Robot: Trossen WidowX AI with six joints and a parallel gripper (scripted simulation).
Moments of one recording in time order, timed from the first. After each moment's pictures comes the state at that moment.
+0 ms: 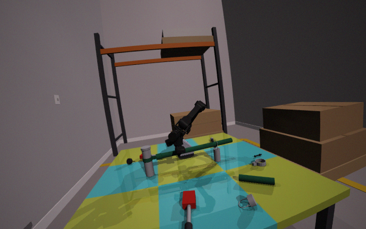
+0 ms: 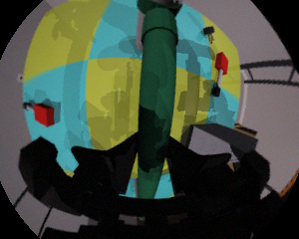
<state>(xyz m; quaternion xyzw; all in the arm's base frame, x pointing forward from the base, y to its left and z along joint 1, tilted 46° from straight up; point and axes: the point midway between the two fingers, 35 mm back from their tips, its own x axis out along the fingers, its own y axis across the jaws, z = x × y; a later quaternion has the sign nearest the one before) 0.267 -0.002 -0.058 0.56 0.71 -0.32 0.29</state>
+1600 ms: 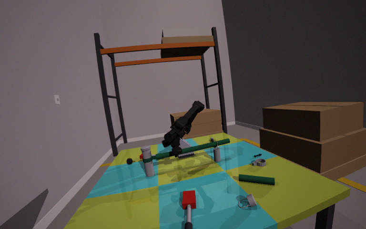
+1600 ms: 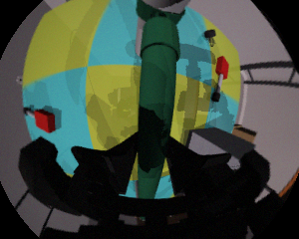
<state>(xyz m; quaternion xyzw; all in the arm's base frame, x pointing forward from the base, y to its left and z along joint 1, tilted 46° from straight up) 0.269 -0.017 -0.074 0.56 0.71 -0.32 0.29</state>
